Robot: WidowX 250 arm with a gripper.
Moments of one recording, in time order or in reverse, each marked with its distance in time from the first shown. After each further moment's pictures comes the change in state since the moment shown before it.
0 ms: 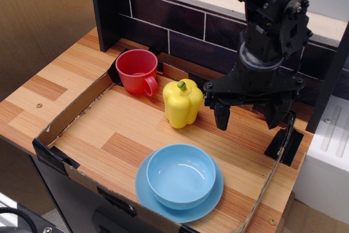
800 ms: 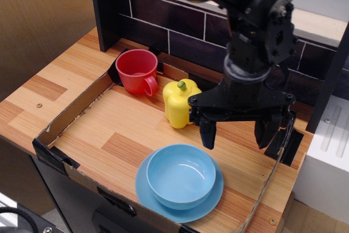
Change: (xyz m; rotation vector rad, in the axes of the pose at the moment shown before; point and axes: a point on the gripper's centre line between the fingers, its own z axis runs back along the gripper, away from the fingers) arm -0.032 0.018 0.015 -0.016 0.081 -0.046
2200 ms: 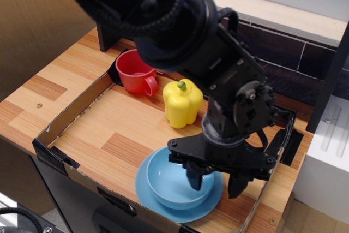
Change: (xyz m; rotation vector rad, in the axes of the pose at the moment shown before) arm -0.036 0.023 -0.032 0.021 -0.040 -0.211
